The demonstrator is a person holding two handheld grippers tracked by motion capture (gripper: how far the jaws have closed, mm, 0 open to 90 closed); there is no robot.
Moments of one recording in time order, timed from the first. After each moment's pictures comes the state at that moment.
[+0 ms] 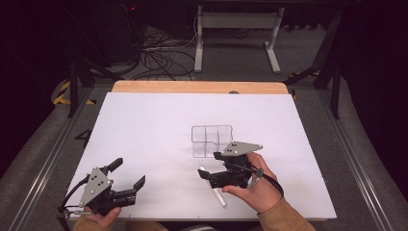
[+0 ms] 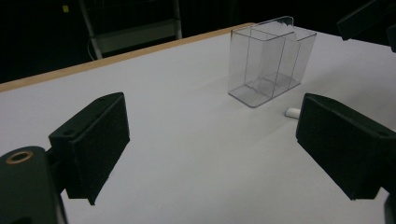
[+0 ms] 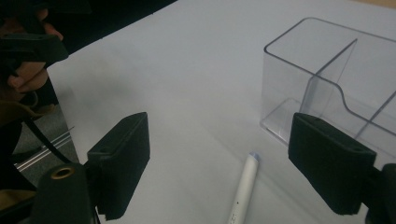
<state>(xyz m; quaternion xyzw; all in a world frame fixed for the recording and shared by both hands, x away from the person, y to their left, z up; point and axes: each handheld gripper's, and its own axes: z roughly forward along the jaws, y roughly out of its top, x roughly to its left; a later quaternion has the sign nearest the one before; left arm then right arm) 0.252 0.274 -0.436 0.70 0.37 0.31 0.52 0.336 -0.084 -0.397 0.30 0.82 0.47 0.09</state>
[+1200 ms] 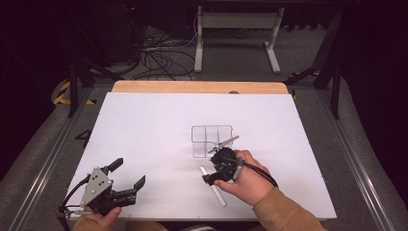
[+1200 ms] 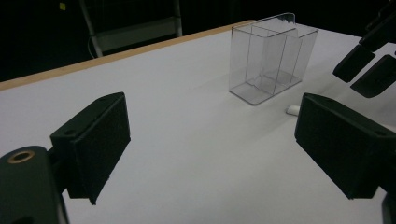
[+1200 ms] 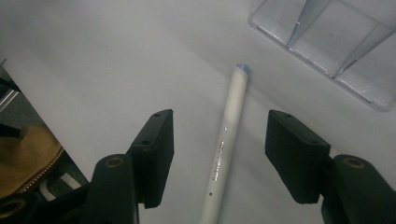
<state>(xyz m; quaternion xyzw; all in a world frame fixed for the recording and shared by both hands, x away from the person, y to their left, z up) 0.252 0.274 -0.436 0.71 0.37 0.32 0.51 0.355 -0.059 -0.410 0.38 0.89 0.27 0.03</state>
